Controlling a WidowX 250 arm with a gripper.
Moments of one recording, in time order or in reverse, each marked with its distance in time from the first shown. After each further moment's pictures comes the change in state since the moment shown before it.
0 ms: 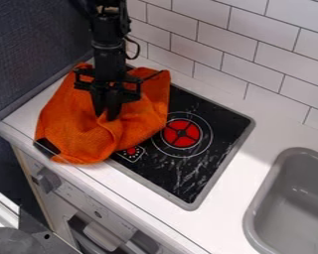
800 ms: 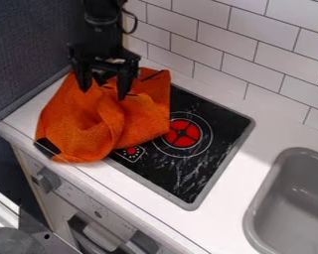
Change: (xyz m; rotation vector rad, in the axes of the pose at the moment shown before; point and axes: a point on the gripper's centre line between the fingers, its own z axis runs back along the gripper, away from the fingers) arm 0.004 0.010 0.032 0.025 -0.129 0.011
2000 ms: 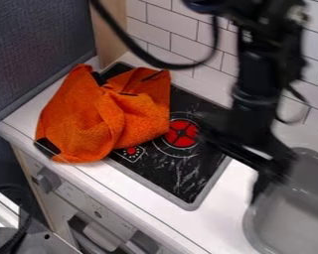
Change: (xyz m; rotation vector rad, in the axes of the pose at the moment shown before) arm -0.121 -0.179 0.038 -0.118 0.017 -0.393
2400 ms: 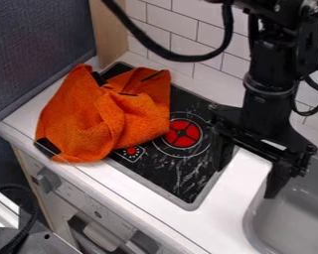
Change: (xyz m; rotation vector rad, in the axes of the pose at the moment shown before) arm -0.003 -0.048 0.003 -0.018 -0.006 -0.093
